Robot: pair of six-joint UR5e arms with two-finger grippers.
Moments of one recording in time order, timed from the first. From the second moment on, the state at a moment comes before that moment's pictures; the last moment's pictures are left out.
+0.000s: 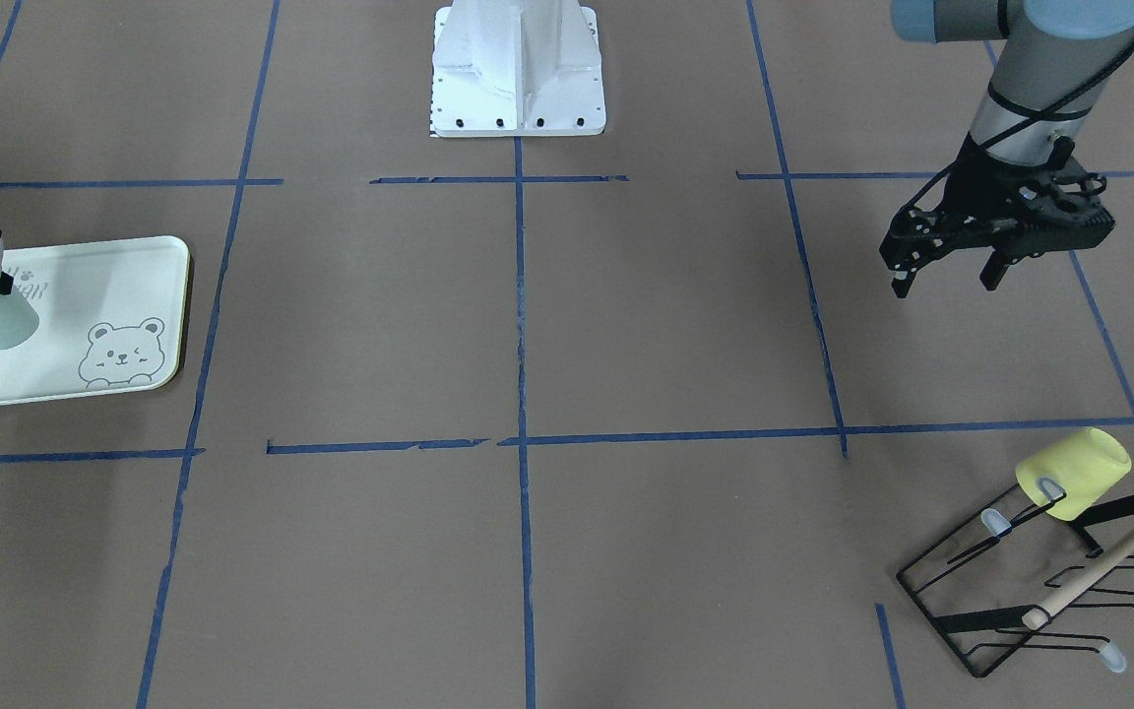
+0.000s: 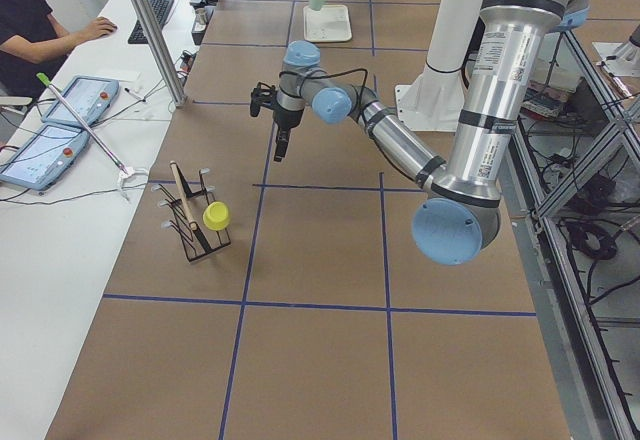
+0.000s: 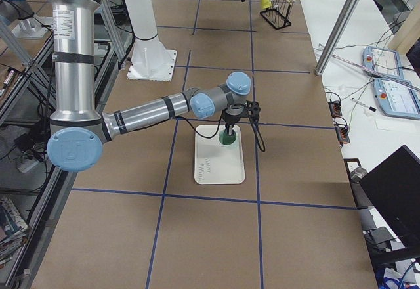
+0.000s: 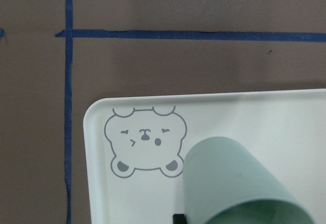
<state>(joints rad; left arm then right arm) -0.95 -1.73 -2.07 -1.58 -1.92 -0.86 1.11 -1.56 1.90 -1.59 2.34 0.51</state>
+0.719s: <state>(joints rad) -0.96 -1.67 -2.14 -1.57 -1.92 -0.81 1.02 -1.50 1.86 -1.71 2.26 0.41</state>
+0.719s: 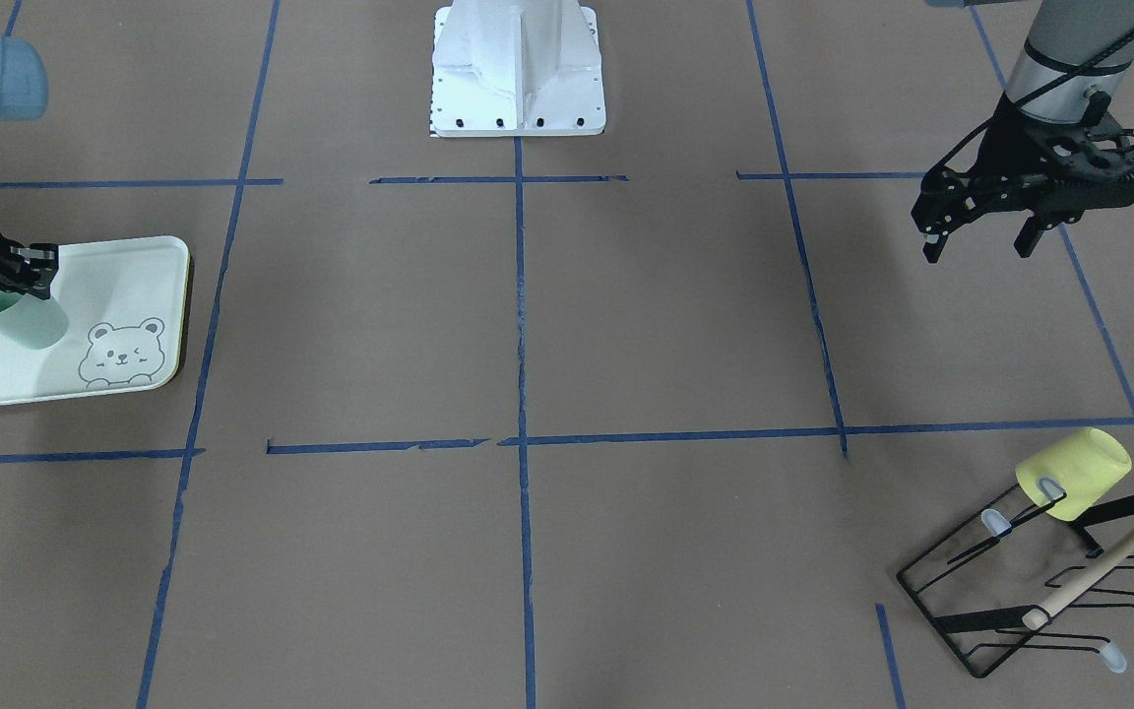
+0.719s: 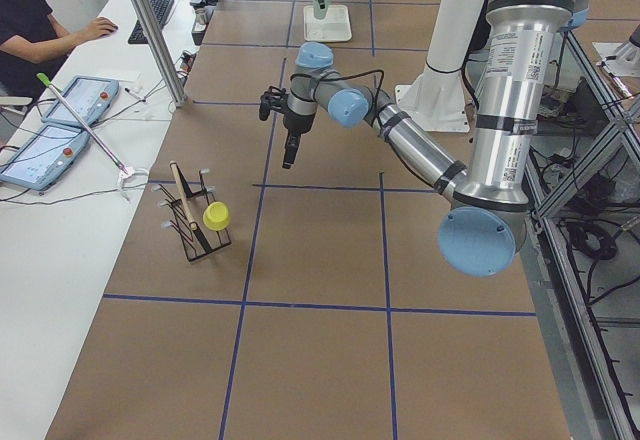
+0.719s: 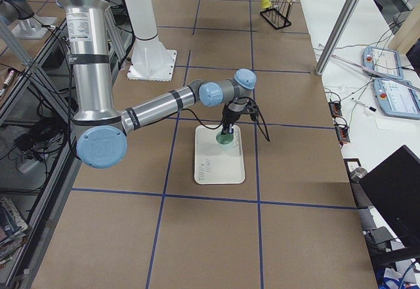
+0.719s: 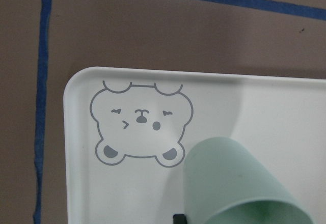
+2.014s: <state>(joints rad) -0.98 -1.59 -2.19 -1.58 -1.95 -0.77 1.11 -1.51 1.95 -1.71 2.27 0.41</state>
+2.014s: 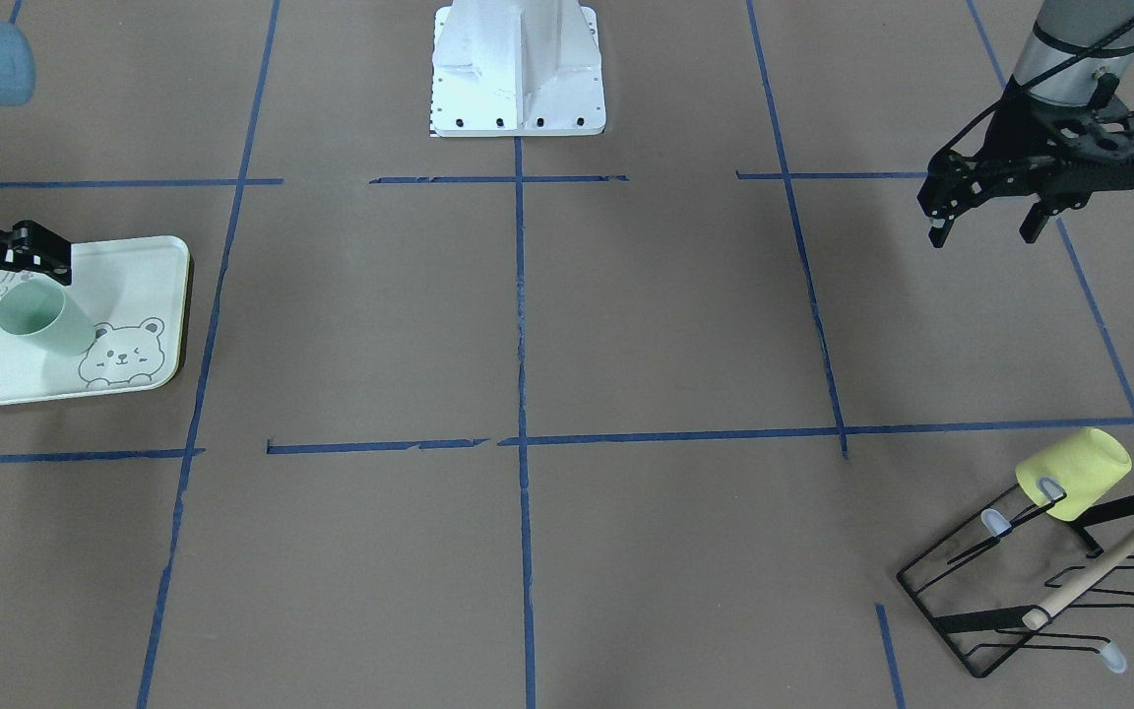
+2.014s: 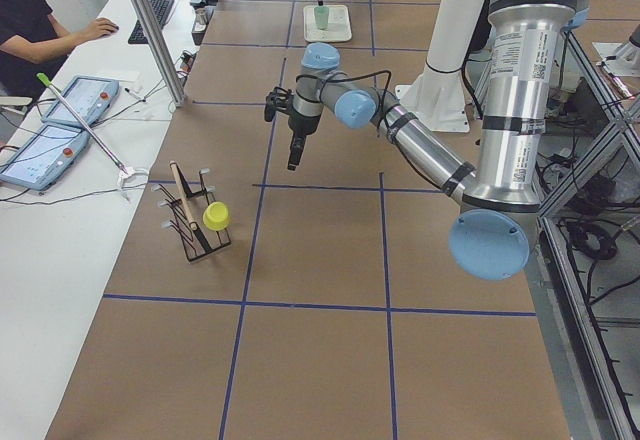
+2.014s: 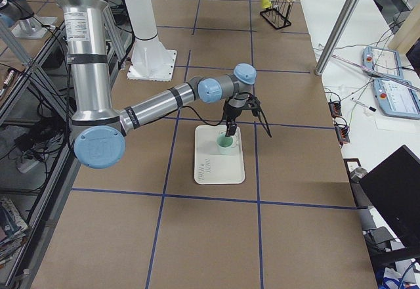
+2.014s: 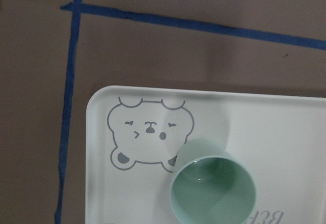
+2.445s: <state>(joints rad) -1.19 -1.43 -2.20 -1.56 -2.24 -0.39 1.37 -1.62 1.97 -1.70 2.33 0.25</state>
